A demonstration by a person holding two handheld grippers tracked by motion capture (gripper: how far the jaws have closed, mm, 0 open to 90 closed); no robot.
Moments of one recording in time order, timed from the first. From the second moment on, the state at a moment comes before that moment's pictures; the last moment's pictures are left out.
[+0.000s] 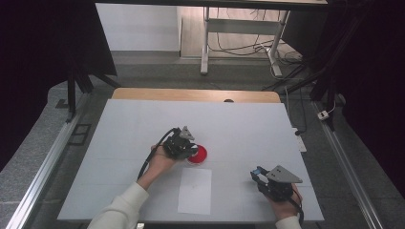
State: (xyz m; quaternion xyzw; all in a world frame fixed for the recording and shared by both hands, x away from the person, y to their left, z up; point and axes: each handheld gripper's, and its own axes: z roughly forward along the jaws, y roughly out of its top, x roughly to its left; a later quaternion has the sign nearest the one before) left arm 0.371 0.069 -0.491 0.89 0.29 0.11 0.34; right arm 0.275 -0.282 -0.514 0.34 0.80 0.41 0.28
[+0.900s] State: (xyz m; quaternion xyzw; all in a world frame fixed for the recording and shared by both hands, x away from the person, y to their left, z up) left arm 0.363 0.074 -0.468 0.87 0.28 0.13 0.39; right arm 0.274 -0.283 -0.513 0.34 0.80 0.41 0.28
